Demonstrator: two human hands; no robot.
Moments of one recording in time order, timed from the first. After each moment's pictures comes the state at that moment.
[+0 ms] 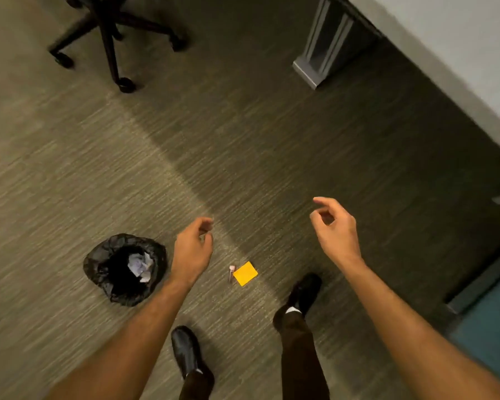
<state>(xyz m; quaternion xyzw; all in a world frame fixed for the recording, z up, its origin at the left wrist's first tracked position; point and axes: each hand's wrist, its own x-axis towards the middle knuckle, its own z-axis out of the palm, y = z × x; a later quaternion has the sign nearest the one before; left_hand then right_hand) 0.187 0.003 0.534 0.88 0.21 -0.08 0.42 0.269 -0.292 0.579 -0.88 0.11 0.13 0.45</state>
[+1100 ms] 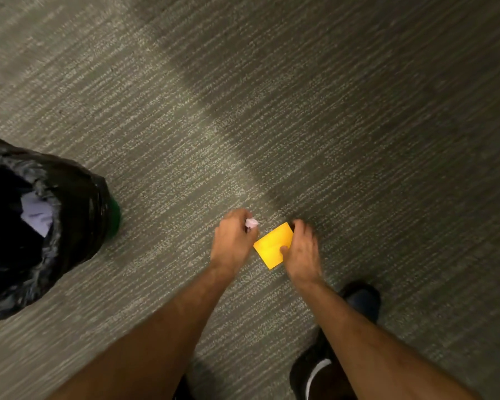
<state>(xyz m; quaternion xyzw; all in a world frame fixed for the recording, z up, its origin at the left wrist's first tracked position) 0.062 -0.015 -0.013 0.87 0.24 -0.22 0.38 0.060 -0.175 -0.027 -0.94 0.06 0.31 0.17</state>
